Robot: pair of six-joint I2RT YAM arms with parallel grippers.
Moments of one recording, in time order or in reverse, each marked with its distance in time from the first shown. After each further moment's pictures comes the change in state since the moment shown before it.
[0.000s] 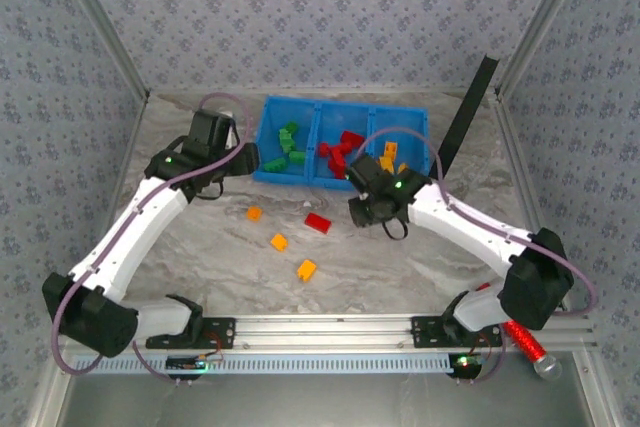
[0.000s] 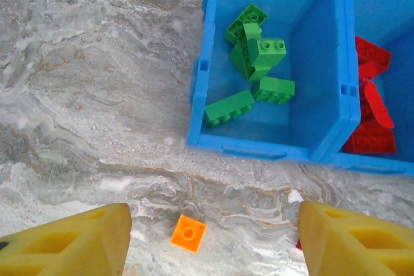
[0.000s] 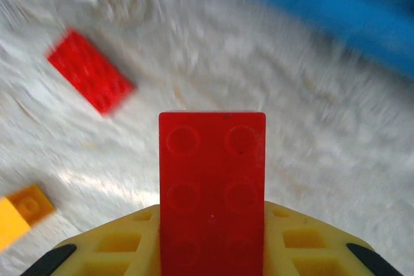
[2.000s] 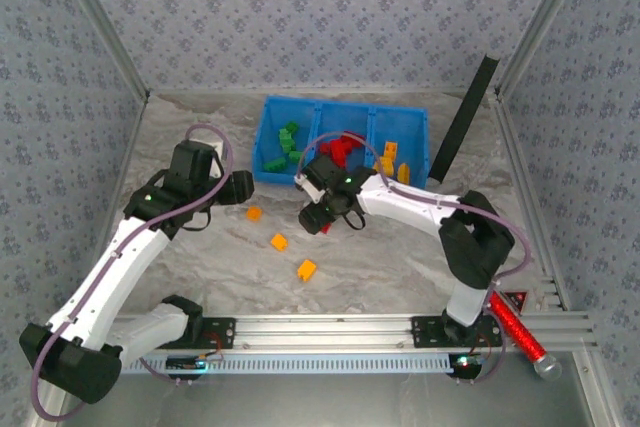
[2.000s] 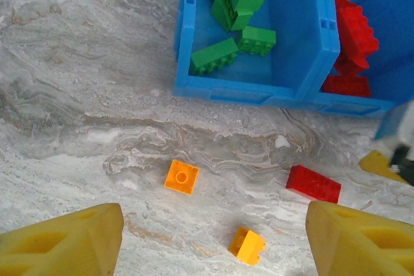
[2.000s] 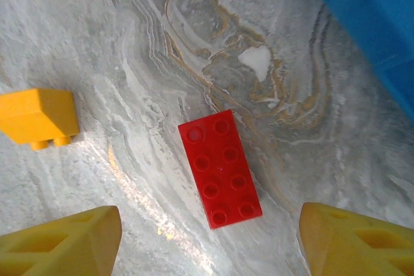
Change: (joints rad) left arm 0.006 -0.236 -0.208 -0.008 0.108 0.018; right arm 0.098 0.370 0.119 0.250 -0.172 -0.356
